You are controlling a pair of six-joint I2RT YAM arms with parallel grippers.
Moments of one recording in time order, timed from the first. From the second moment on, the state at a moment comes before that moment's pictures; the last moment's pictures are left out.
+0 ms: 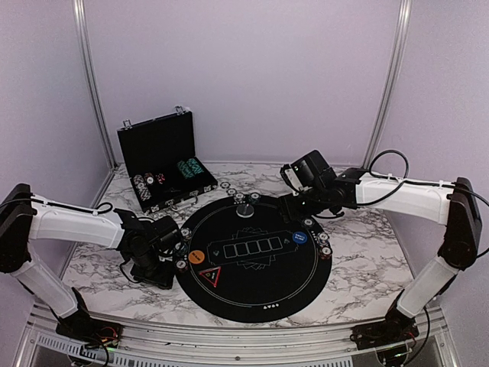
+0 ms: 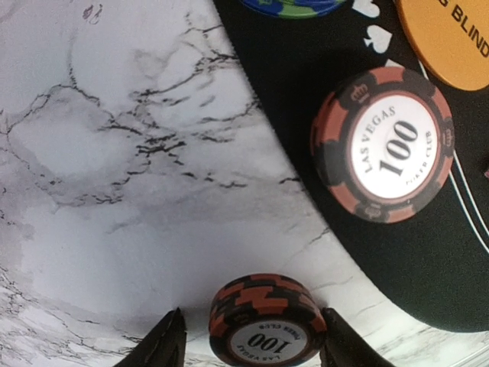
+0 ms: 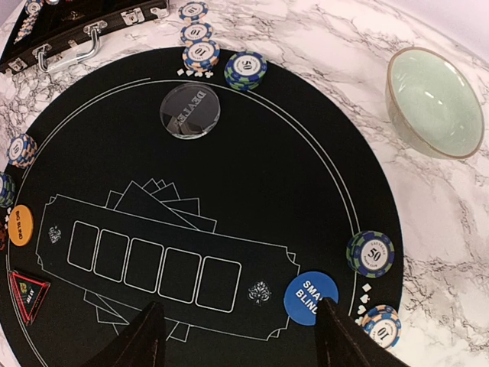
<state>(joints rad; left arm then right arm) -0.87 1.53 0.80 -0.76 -0.06 -0.65 0.73 1.59 1.20 -0.49 0.16 0.28</state>
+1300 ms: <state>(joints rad) -0.89 1.52 0.86 -0.80 -0.04 -0.64 0.73 1.59 1.20 -0.49 0.16 0.28</state>
